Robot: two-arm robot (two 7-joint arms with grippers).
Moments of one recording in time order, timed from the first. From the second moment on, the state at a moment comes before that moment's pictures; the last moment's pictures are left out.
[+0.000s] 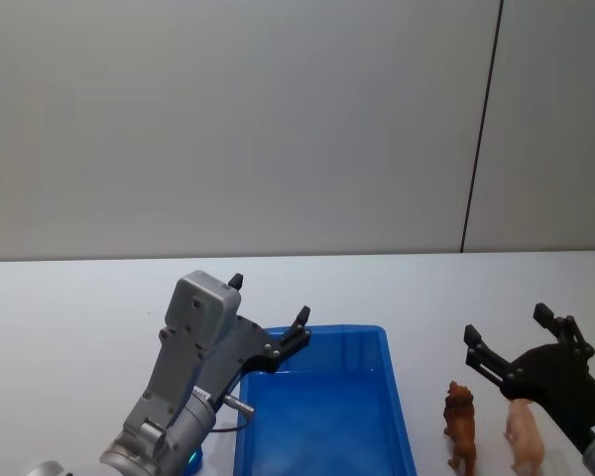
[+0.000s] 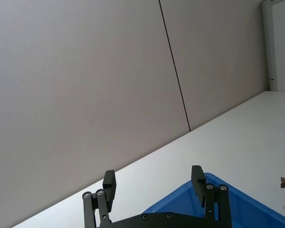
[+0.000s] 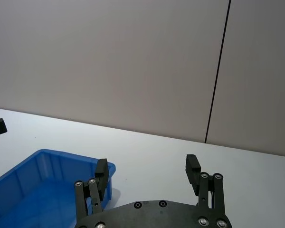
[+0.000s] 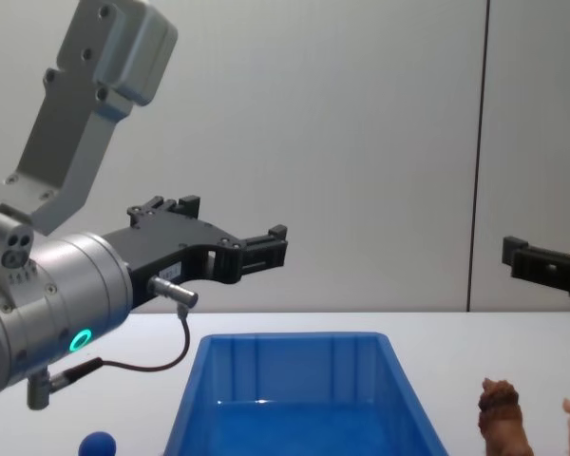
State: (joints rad) left arm -0.24 0.38 0.45 -1.63 -0.20 0.01 -0.01; right arm -0.01 0.34 -0.23 -1.77 0.29 0.03 0.07
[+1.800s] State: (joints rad) left arm -0.24 0.38 0.45 -1.63 -0.20 0.01 -0.01; right arm -0.04 0.32 -0.24 -1.80 0.25 0.10 -0.01
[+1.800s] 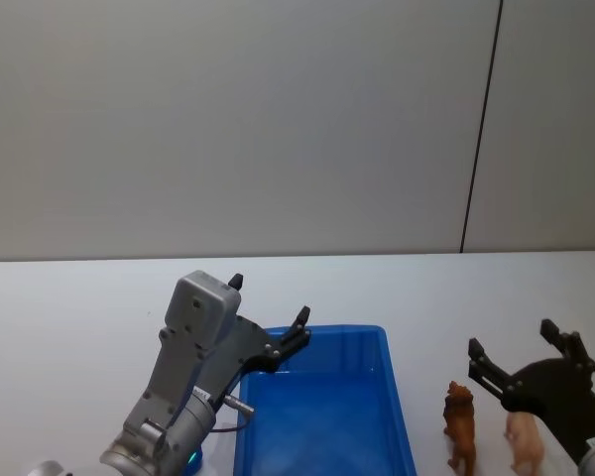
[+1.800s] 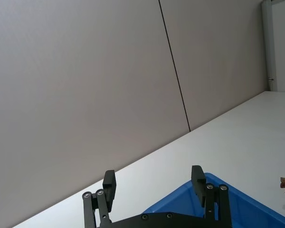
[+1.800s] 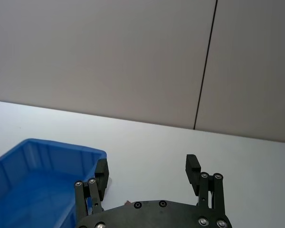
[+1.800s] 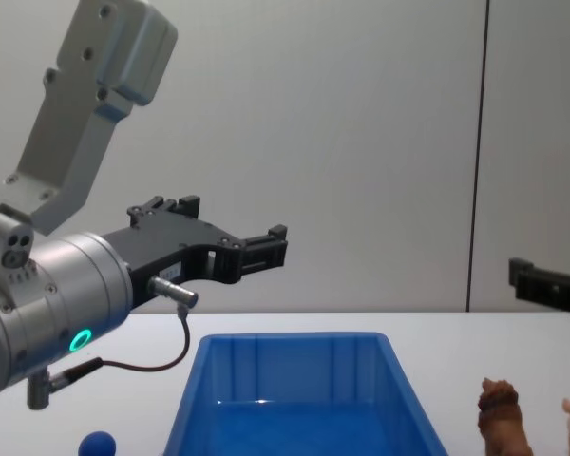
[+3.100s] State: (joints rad) left arm -0.24 0.38 0.45 -1.63 -0.20 0.01 -0.01; right arm -0.08 0.28 -0.24 -1.69 0.15 0.21 -0.17
